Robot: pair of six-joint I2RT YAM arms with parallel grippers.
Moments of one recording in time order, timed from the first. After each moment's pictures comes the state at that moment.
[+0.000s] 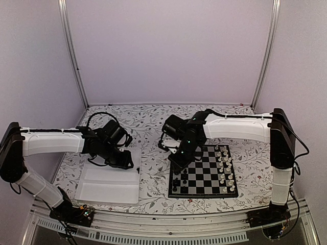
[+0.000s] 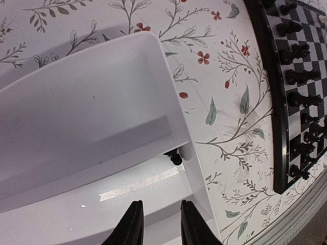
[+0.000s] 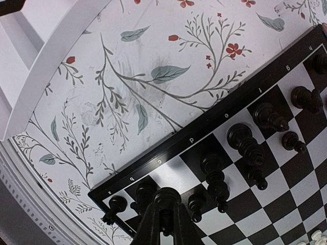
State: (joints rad) left arm -0.75 1.45 0.85 -0.52 0.09 -0.52; right arm 1.00 2.00 1.62 -0.95 -0.12 0.17
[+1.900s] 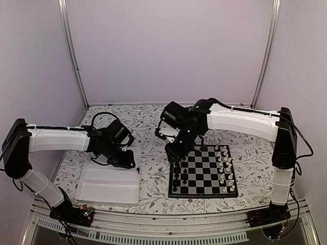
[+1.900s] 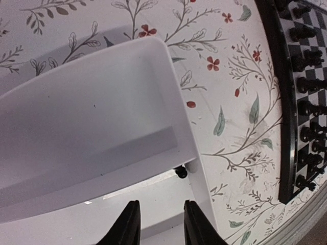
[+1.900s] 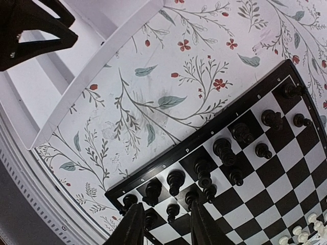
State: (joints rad) left arm -0.75 1.51 0.87 -0.51 0.07 -0.53; right arm 1.00 2.00 1.76 -1.03 -0.09 0.16
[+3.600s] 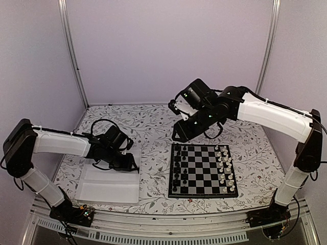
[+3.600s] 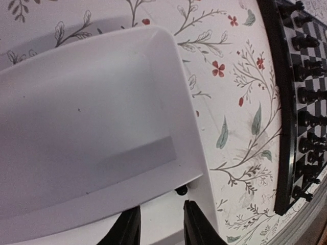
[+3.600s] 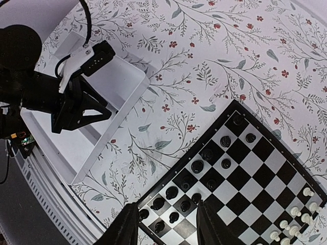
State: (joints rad) left arm -0.71 1.52 0.76 -0.30 0.13 -0.57; right arm 0.95 1.74 1.67 -0.87 -0.03 0.29
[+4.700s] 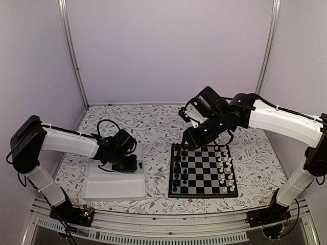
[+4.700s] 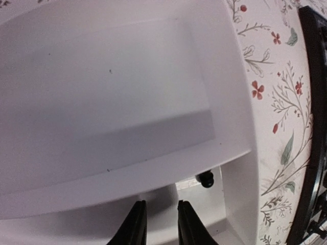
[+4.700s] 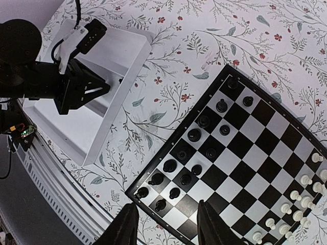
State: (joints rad) left arm -0.79 1.64 0.83 -0.32 -0.07 -0.70; right arm 0.95 1.61 1.49 -0.86 -0.05 0.38
